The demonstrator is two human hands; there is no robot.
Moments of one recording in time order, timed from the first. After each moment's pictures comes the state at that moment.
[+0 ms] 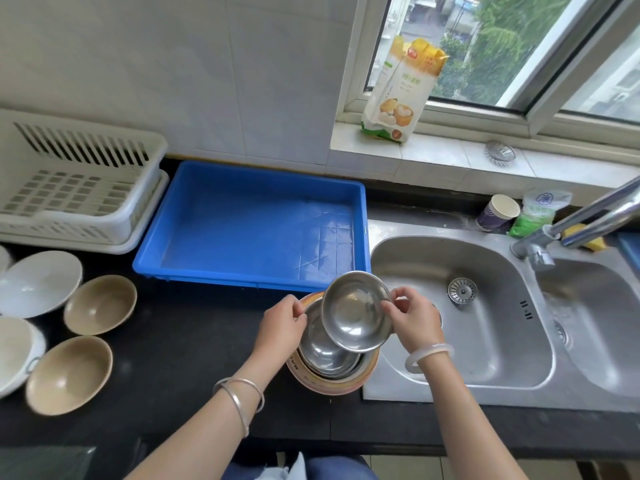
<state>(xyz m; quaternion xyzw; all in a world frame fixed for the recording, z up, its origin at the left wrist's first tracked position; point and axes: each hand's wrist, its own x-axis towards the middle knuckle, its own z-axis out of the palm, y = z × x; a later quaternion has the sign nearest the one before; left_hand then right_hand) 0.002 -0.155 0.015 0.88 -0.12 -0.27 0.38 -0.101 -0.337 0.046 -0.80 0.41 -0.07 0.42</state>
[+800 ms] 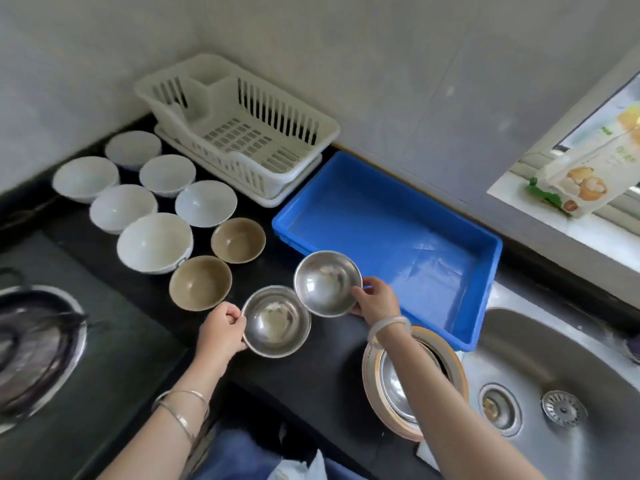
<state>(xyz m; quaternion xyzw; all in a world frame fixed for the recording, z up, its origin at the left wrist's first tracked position) 0.000 0.045 -0.017 0.76 0.34 -0.14 0.54 0.052 -0.198 -0.014 -0.78 0.27 0.12 0.55</state>
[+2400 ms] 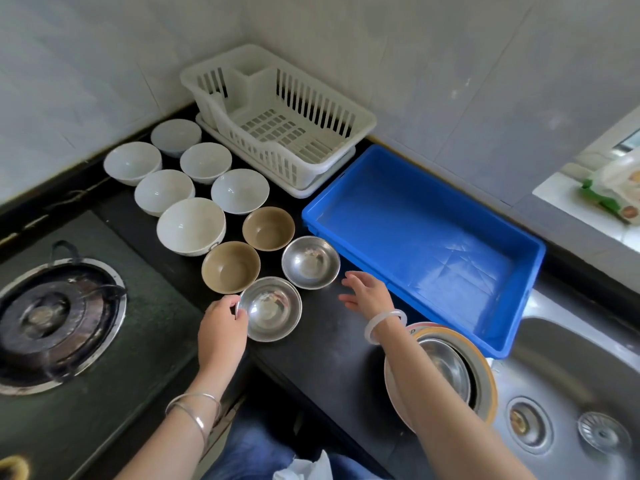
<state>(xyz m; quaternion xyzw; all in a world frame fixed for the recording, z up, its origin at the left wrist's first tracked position) -0.028 0.065 -0.015 0.88 0.30 -0.03 0.36 0.049 -0.154 -0.019 -0.72 0.23 0.21 0.61</state>
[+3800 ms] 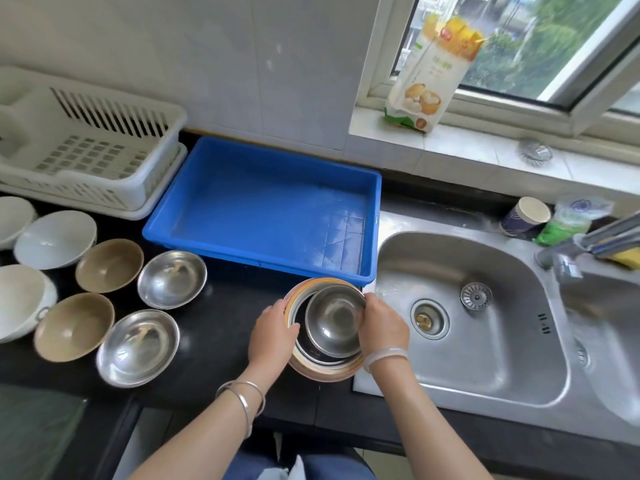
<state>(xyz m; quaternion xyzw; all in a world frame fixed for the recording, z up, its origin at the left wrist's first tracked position) -0.036 -0.155 -0.031 0.92 -0.03 -0.20 0.33 -0.092 -0.317 -0.011 -0.95 0.29 0.06 0.13</state>
